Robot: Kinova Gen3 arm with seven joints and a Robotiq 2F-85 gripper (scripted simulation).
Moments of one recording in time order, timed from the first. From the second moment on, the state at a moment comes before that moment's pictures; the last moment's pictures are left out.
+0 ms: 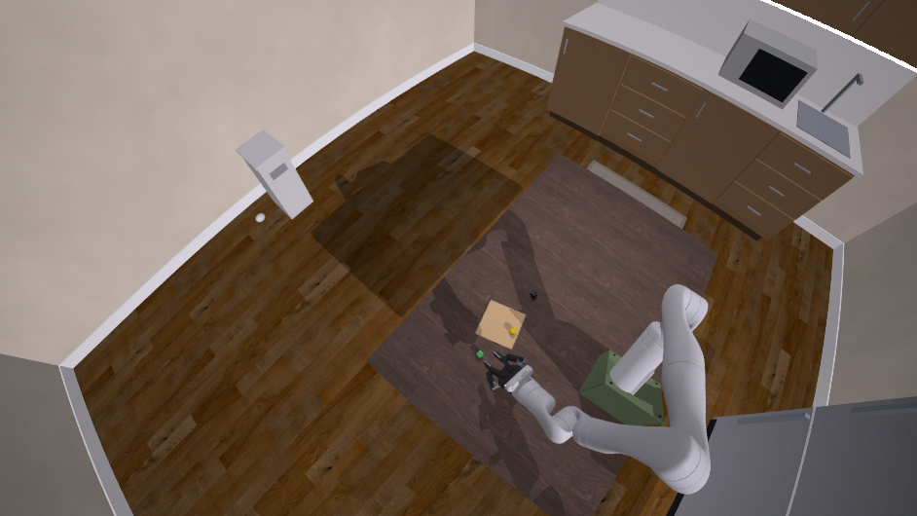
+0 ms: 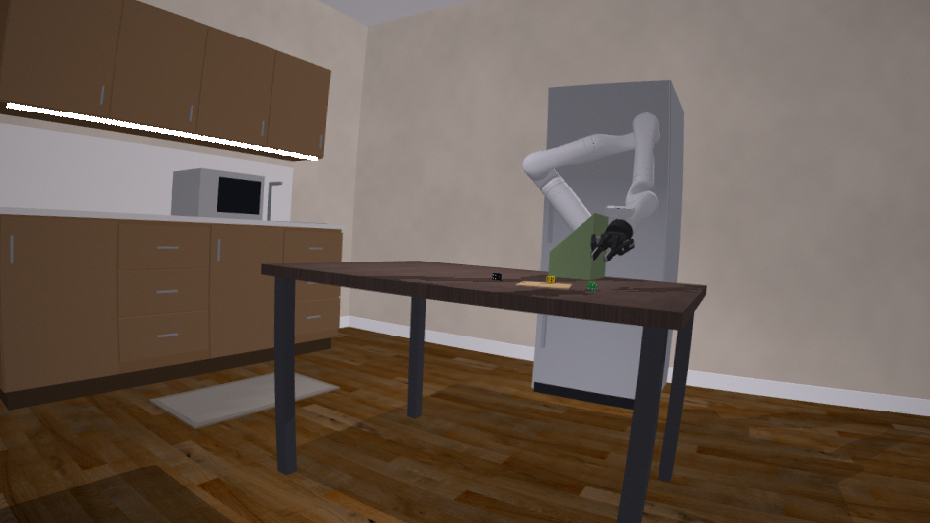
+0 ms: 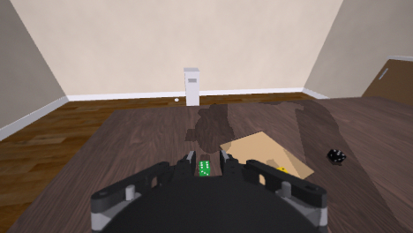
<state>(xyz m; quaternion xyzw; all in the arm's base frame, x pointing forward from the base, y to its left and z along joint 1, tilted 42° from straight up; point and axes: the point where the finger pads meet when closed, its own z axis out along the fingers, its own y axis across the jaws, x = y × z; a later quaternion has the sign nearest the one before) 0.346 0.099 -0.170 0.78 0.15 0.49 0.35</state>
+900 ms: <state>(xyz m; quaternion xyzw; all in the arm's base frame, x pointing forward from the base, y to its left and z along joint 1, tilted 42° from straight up) 0.341 0.104 -0.177 0.85 0.06 0.28 0.44</state>
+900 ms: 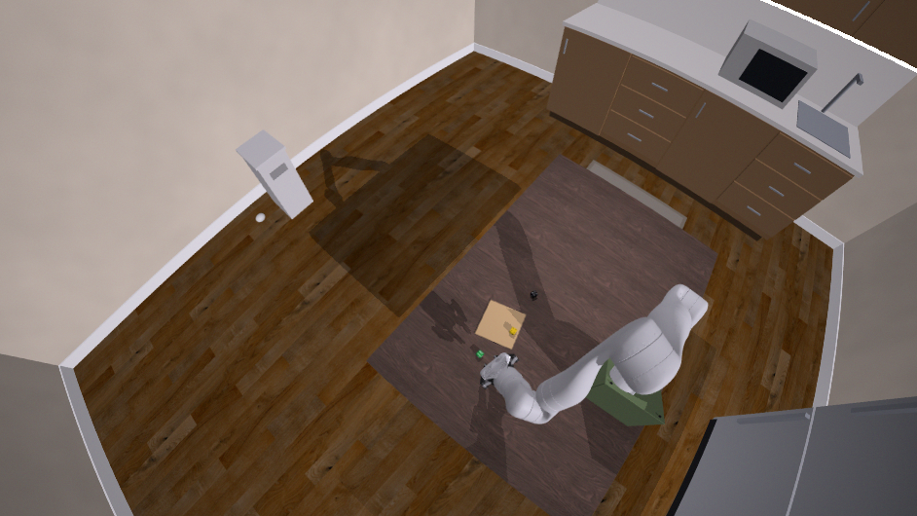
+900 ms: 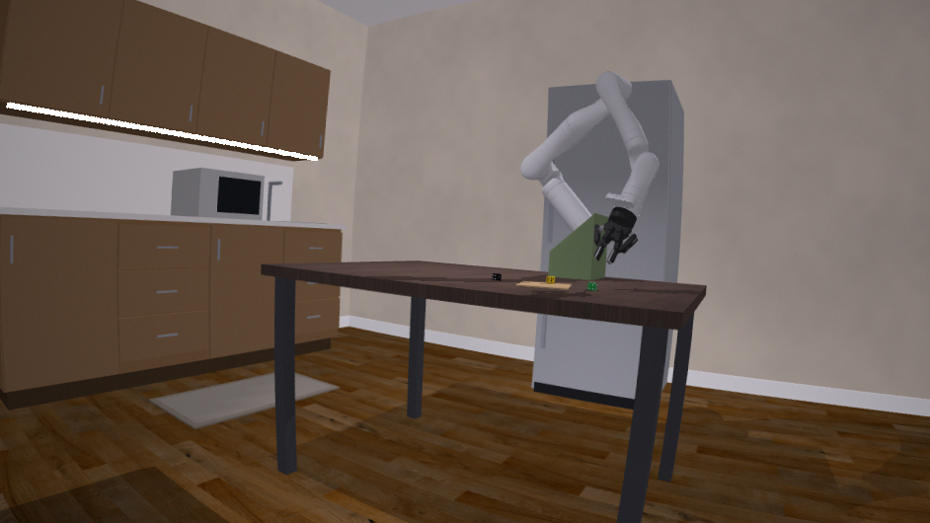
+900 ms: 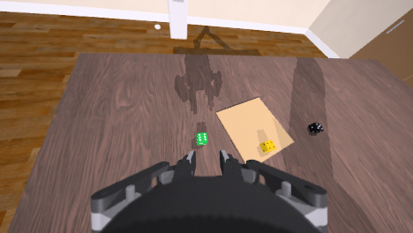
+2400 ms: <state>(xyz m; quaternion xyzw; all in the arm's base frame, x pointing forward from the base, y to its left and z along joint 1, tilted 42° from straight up) 0.402 0.130 -0.129 0.93 -0.03 0.05 0.35</state>
